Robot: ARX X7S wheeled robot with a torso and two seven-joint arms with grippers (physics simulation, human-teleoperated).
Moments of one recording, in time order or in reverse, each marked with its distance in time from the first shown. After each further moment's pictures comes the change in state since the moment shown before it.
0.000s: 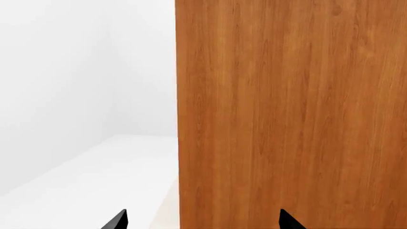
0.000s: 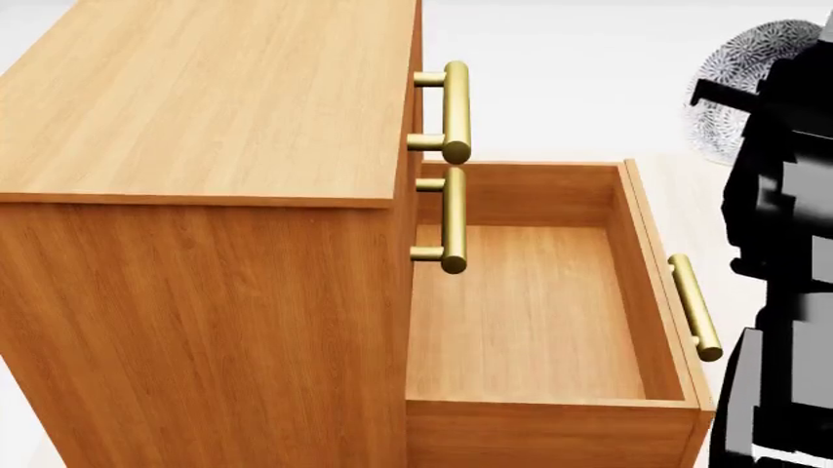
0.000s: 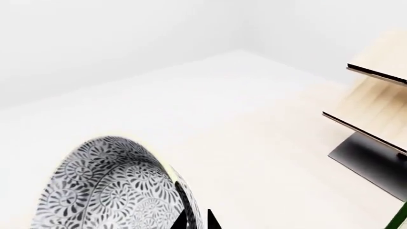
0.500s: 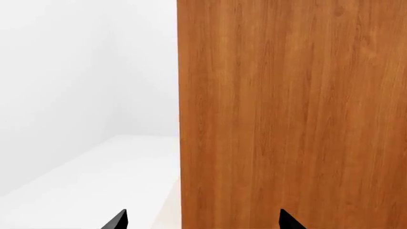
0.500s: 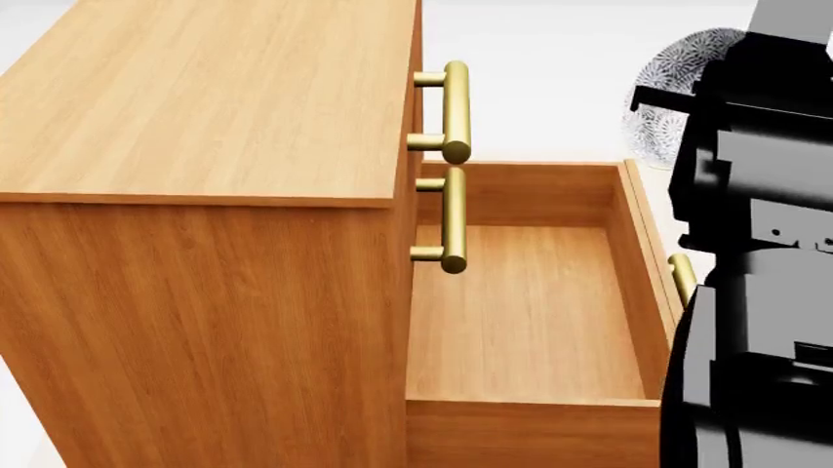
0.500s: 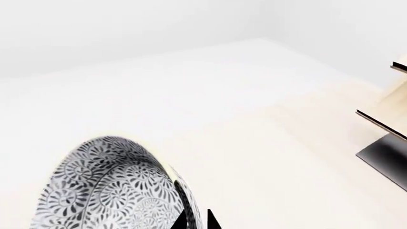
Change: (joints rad) left arm 0.000 -0.003 0.002 0.007 0.000 -0.006 -0.011; right arm 0.097 -0.080 0.047 0.178 -0.127 0.000 -0.072
